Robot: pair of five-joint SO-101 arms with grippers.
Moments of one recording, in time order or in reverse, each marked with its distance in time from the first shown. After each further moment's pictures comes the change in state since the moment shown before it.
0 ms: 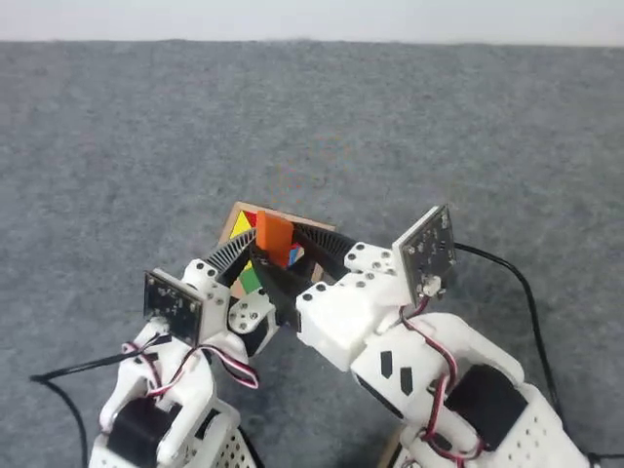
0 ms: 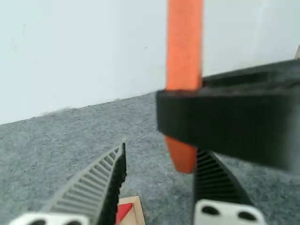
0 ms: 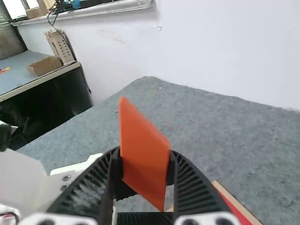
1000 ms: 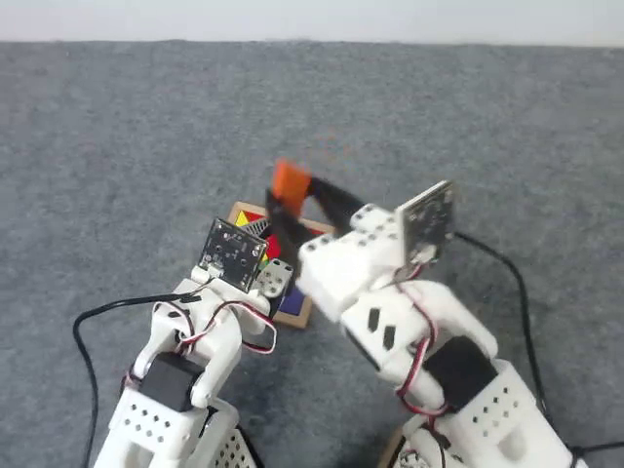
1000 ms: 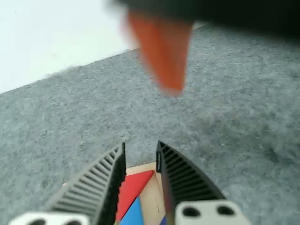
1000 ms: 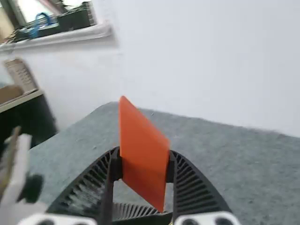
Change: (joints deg) left arm -2.3 21.5 3.5 -12.0 -7.7; right arm 8.1 5.8 6.6 -16.4 0.8
